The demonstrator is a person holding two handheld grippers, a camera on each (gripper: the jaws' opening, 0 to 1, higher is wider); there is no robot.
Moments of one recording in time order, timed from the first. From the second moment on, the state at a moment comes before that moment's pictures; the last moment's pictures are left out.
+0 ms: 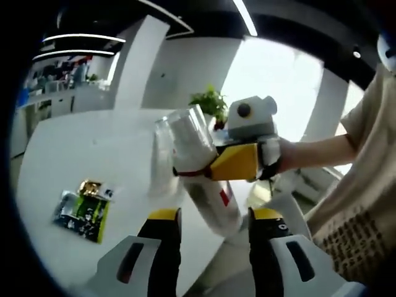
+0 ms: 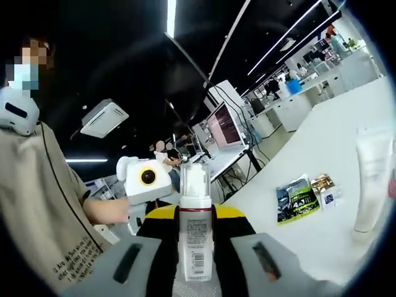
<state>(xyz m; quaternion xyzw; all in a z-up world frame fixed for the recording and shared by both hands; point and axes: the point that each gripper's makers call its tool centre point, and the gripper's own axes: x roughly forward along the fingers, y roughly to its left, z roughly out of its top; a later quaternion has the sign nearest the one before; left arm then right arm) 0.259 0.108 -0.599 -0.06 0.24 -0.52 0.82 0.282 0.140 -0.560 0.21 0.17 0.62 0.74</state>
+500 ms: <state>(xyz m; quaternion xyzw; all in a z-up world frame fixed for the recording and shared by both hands) 0.244 0.083 -0.584 -0.04 0.23 -0.59 0.77 0.266 0.119 -0.544 0.22 0.13 0.64 0.73</state>
